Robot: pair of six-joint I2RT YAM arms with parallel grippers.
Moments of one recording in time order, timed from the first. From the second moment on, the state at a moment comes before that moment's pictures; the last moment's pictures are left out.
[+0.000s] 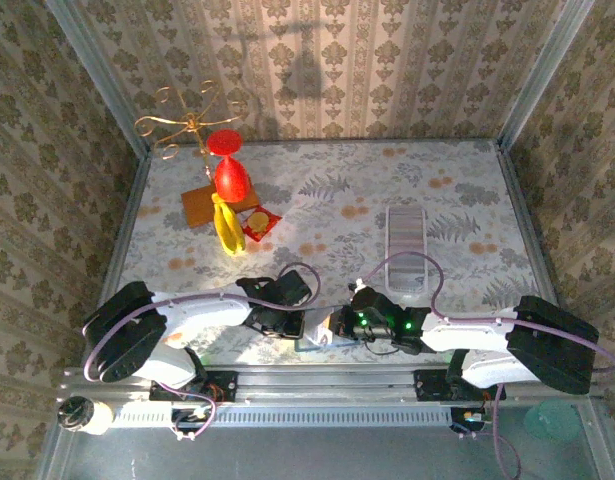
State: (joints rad) left arm -1.05 1.43 0.67 -0.53 0.18 -0.82; right arm 1.02 1.27 0.36 0.20 -0.08 1.20
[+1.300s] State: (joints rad) left arm -1.04 1.41 0.65 -0.50 0.20 -0.82; right arm 1.02 1.41 0.51 0.03 -0.12 1.12
